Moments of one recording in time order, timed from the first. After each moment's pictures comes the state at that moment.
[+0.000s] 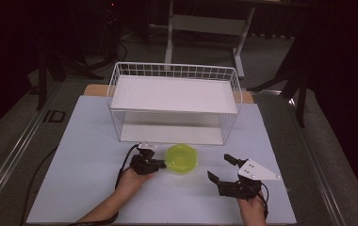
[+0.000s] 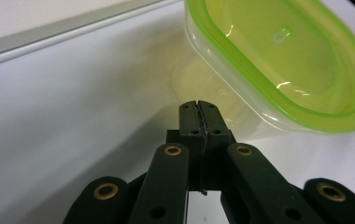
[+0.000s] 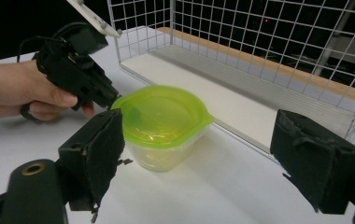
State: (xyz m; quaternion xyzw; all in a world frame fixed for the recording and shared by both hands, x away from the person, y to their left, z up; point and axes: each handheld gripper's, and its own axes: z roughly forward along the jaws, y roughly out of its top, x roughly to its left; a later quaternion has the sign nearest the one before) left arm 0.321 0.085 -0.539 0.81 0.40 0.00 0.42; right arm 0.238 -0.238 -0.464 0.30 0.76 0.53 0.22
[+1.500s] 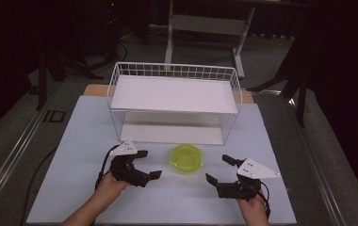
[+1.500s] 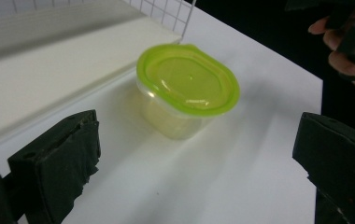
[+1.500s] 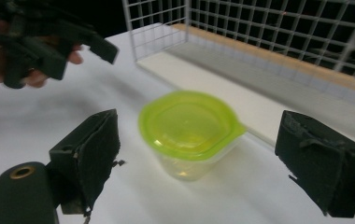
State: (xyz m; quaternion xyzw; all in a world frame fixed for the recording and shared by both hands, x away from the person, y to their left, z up) left arm 0.275 0.131 -0.476 0.79 0.31 0.04 0.52; right arm 0.236 -0.235 -0.455 0.30 0.77 0.53 0.20
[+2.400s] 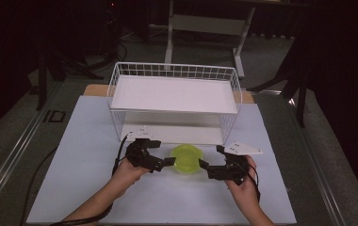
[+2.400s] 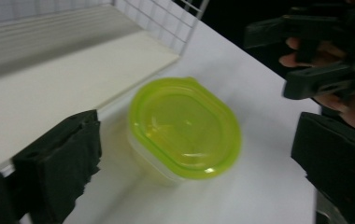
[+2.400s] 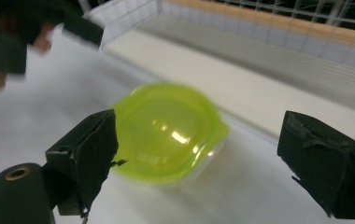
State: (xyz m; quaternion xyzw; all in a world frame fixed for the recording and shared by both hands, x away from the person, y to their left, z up) left arm 0.315 0.096 -0.467 0.78 0.36 0.02 0.51; right arm 0.288 -0.210 -0.459 0.38 0.78 0.48 0.15
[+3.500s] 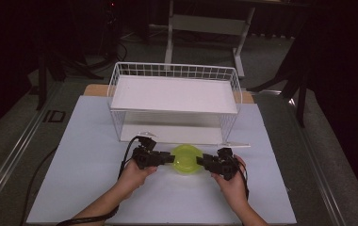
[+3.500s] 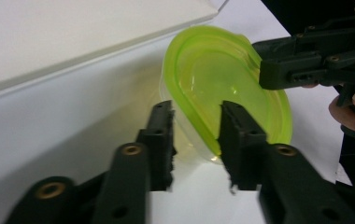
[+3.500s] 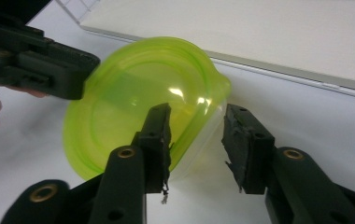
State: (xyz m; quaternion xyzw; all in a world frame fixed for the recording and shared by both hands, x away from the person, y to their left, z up) left arm 0.329 0.086 -0.498 0.78 0.43 -0.05 0.45; right arm 0.313 -0.201 -0.498 0.47 0.77 0.43 0.05
